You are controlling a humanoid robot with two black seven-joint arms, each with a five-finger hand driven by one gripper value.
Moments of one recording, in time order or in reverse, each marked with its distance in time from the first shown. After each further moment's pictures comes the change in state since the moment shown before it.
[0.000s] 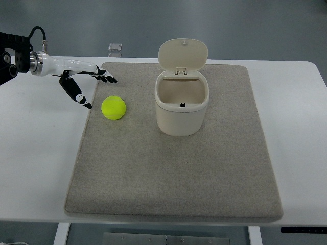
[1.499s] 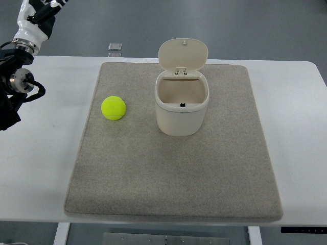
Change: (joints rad) left arm 0.241 -0.240 -0.497 0.388 -1.216 0.066 0.000; right arm 0.000 0.000 0.000 0.000 0.000 0.001 0.000
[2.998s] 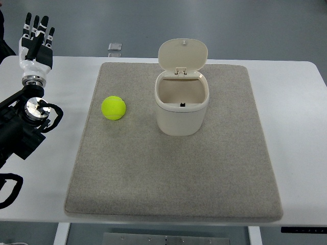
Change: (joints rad) left arm 0.207 -0.151 -0.436 0.077 -0.220 -0.053 0.000; right arm 0.000 0.000 0.000 0.000 0.000 0.000 0.000
